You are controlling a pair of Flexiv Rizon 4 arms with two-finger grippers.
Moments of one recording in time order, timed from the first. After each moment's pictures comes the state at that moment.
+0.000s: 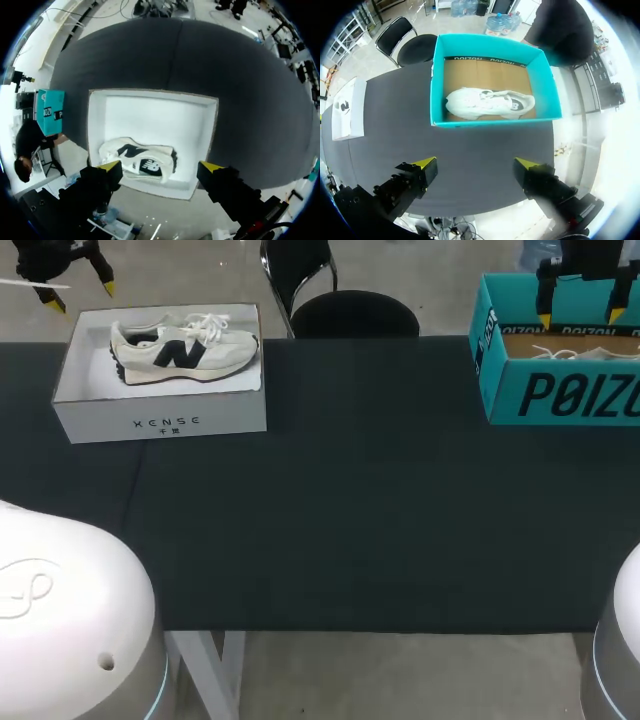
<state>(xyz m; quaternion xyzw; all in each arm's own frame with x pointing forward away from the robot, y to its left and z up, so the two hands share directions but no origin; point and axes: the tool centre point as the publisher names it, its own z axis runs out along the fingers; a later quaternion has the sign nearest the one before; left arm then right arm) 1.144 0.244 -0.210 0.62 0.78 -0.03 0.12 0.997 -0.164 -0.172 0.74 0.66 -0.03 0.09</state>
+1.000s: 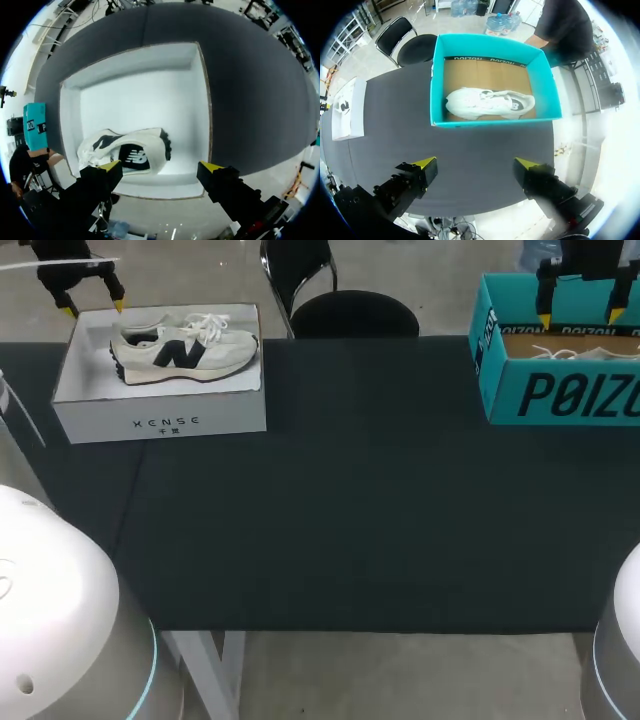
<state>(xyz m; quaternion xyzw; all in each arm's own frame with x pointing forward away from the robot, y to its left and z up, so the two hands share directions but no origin) 1.224 0.262 -0.286 0.70 0.71 -0.02 0.08 0.997 -0.164 -0.172 0.74 0.66 -0.03 0.09</state>
